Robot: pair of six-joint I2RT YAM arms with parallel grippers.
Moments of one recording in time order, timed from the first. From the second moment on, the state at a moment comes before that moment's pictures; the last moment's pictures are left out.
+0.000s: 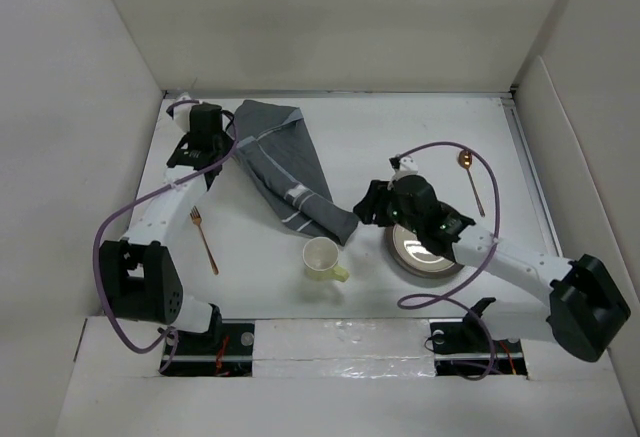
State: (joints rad) left arm -0.13 1.43 1.13 -0.32 -0.32 -0.75; right arm 0.70 1.25 0.71 0.04 0.05 0.59
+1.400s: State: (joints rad) left arm -0.13 1.36 1.12 -0.31 -0.29 -0.67; right arm 0.72 1.49 0.56 0.38 0.16 1.06
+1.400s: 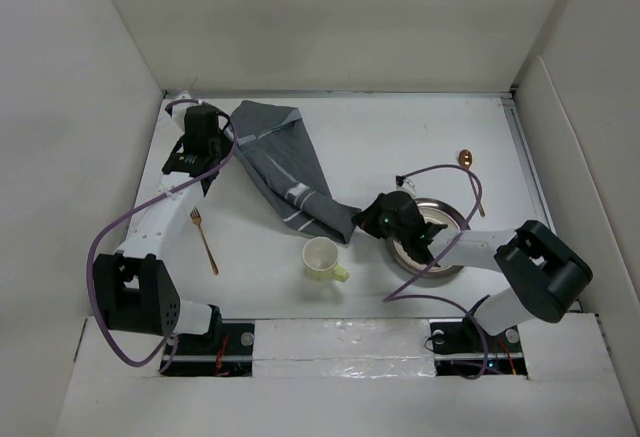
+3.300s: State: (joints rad) left arm 0.02 1.50 1.69 -0.31 -0.09 -0.71; right arm 0.15 1.57 1.84 -0.28 -0.05 0.46
